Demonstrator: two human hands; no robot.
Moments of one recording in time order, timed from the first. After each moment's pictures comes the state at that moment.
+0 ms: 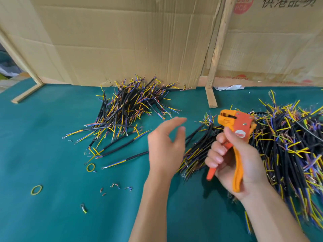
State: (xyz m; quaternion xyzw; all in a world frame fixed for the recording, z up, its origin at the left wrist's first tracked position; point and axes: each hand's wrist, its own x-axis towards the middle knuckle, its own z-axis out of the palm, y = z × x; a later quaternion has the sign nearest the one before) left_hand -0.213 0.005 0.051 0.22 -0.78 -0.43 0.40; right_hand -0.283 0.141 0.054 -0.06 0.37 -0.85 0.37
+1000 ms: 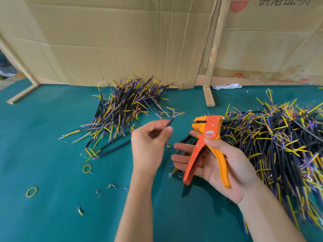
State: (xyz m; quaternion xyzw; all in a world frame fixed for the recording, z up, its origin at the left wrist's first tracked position) left_hand -0.206 -0.021 0.044 0.24 -0.67 -0.59 0.39; right_hand -0.279 0.141 0.053 -0.12 0.34 -0.78 0.52
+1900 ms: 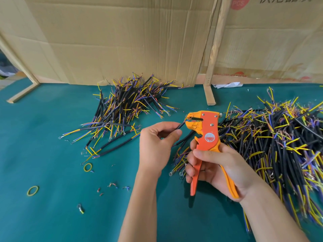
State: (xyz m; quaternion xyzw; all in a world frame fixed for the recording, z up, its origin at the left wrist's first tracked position) left_hand -0.210 -0.012 0.046 0.22 -0.68 -0.62 0.33; right_hand -0.277 0.144 0.048 -0.19 0.43 -0.73 0.49
